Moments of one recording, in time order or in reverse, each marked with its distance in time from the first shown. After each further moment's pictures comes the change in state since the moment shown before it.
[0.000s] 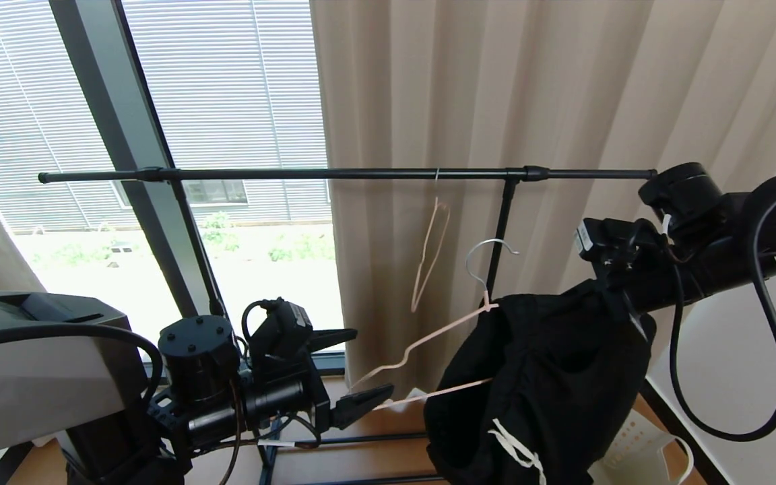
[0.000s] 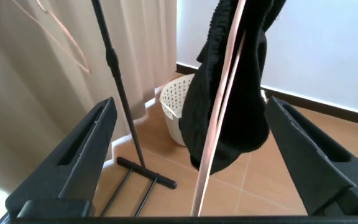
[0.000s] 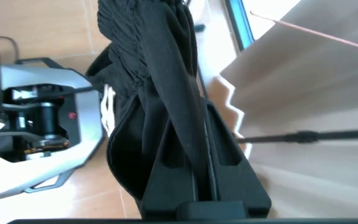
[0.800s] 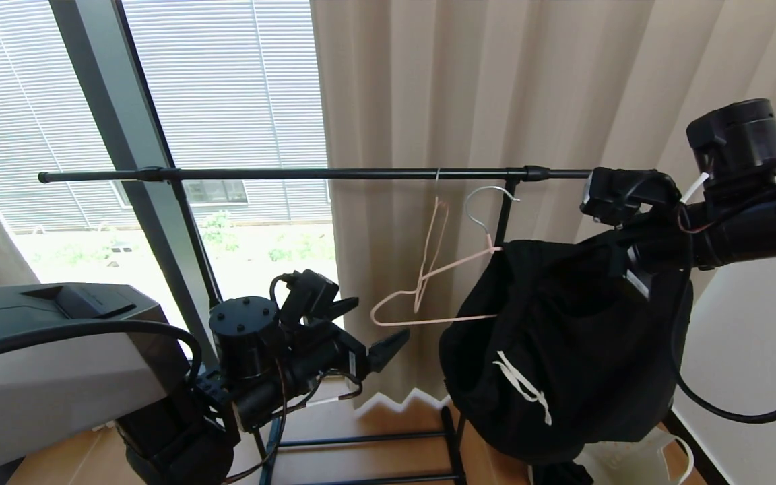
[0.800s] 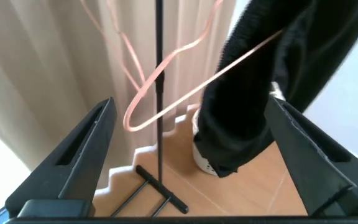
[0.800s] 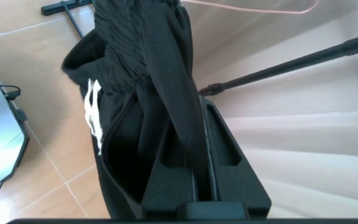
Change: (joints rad) left arm -0.104 0.038 -0.196 0.098 0.391 -0.109; right arm 0.071 -0.139 0.031 -0.224 -0.328 0.199
